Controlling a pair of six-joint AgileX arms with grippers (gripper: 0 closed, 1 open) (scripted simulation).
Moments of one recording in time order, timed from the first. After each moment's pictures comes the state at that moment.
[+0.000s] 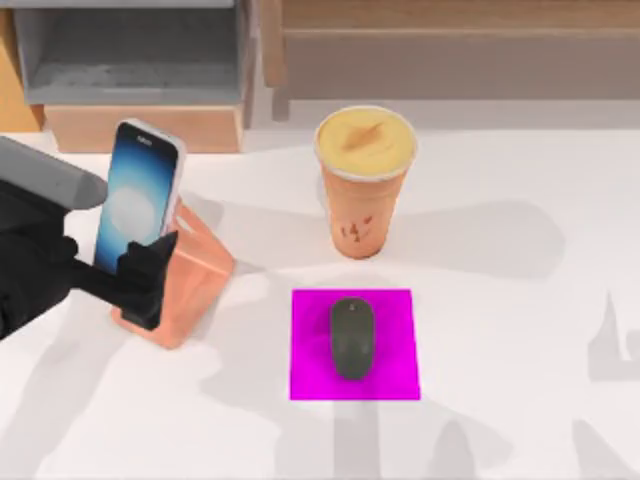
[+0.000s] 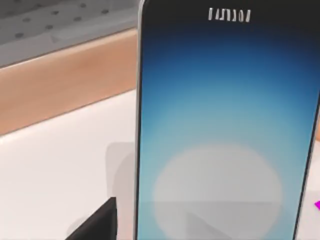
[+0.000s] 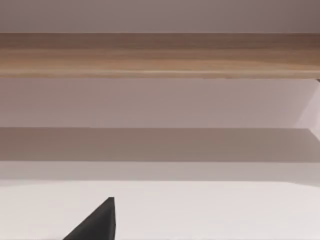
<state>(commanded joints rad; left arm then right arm) -0.25 0.97 0.42 0.07 0.20 0.12 0.00 0.00 0.00 0.00 0.00 0.00</state>
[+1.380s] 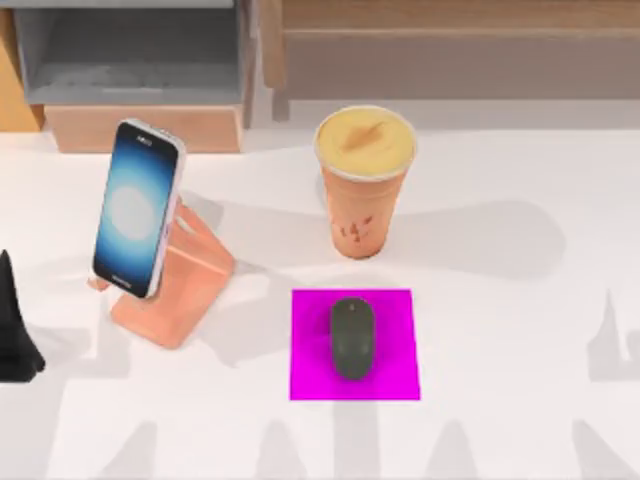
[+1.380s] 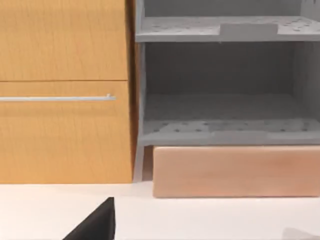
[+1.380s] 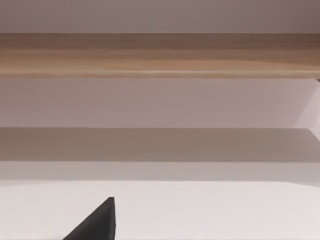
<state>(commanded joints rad) -0.01 0.03 0.01 0.00 0.01 0.00 0.00 0.00 0.00 0.00 0.00 0.00</state>
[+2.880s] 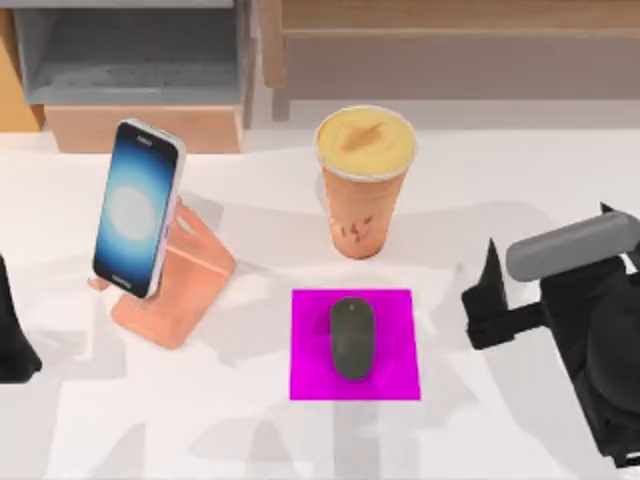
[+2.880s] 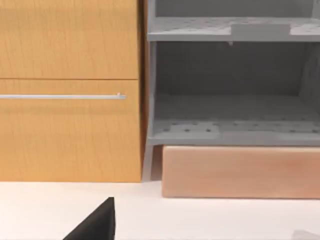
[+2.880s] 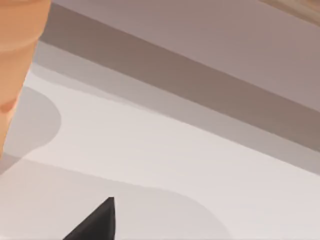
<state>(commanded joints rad) 0.00 0.00 0.00 0.00 0.00 0.00 0.73 1.46 0.27 0.93 0.67 -0.19</state>
